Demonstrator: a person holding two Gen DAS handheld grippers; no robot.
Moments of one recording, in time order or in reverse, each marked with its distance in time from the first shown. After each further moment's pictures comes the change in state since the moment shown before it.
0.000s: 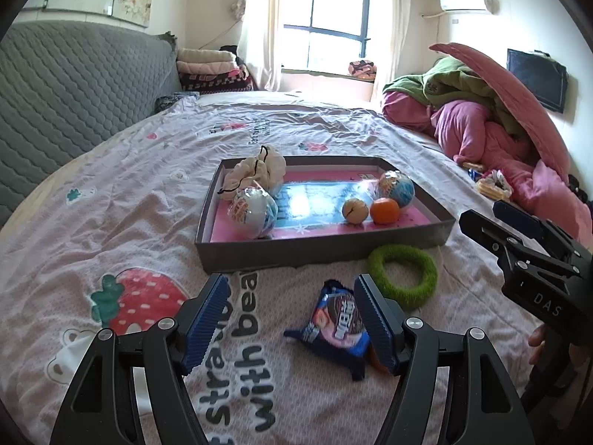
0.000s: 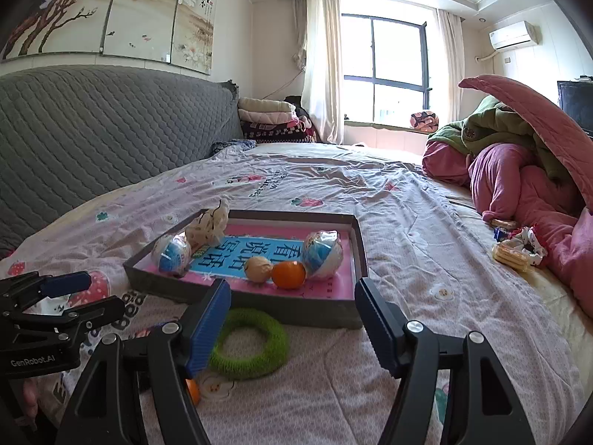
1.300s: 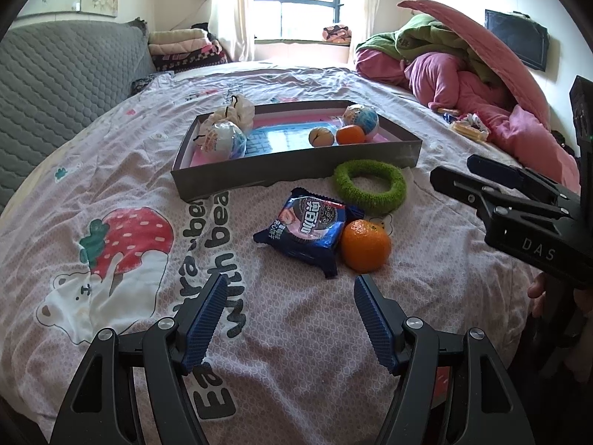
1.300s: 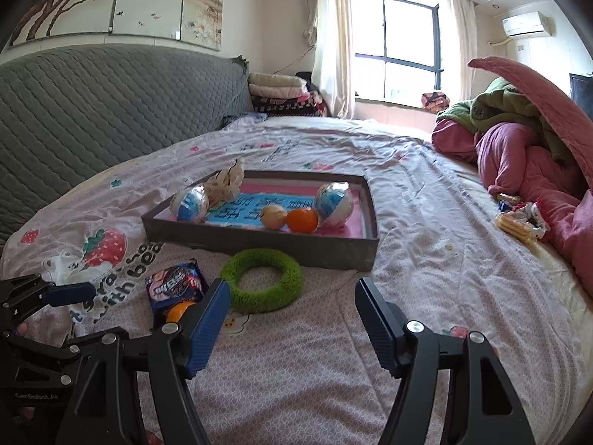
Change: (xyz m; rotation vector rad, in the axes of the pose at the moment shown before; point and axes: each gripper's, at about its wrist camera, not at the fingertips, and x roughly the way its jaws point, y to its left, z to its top) left arm -0.017 -0.018 -0.054 0.094 0.132 -0.048; right arm -0.017 0.005 -0.032 -0.017 0.111 0.043
